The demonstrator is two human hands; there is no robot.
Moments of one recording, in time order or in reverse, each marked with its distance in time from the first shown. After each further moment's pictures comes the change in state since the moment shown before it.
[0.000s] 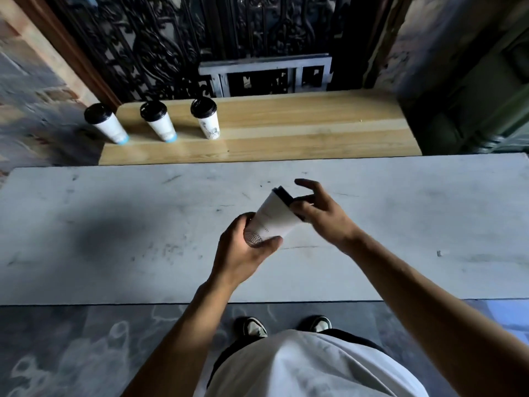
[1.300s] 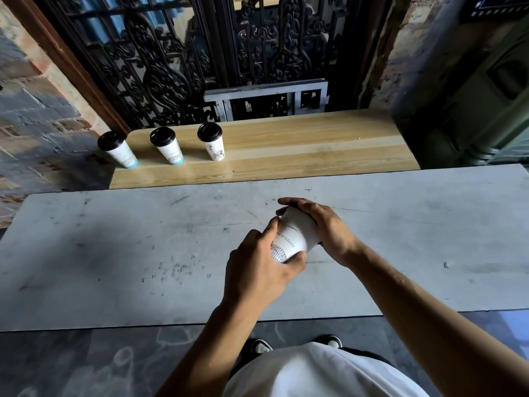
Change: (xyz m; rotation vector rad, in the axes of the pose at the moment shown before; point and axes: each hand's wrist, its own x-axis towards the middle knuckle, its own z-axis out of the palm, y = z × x) left_hand -0.030 0.076 -0.020 0.441 0.017 0.077; right_hand -0.007 -0.030 0.013 0.231 -0.055 -0.021
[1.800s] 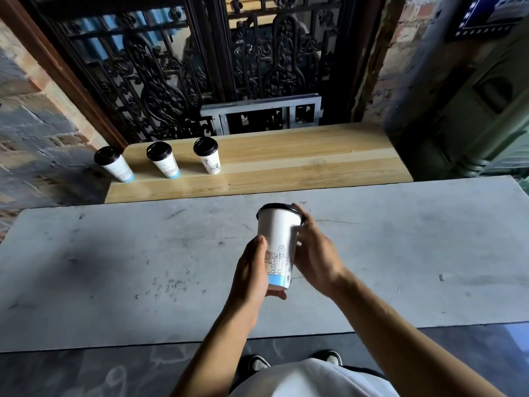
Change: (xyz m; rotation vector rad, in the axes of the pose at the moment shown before) left_hand 0.014 0.004 0.014 -1.051 -0.141 -0.479; right_hand 0.002 0.018 0.018 0.506 0.120 0.081
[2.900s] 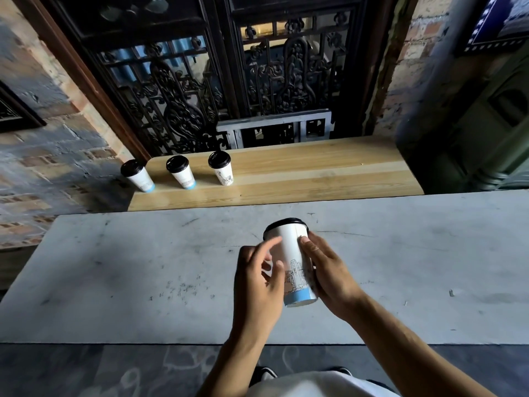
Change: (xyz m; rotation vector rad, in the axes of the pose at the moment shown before) left_hand -0.032 -0.004 0.009 0.516 0.261 0.665; right_hand -0.037 -0.010 -0.015 -0.096 -0.050 0.016
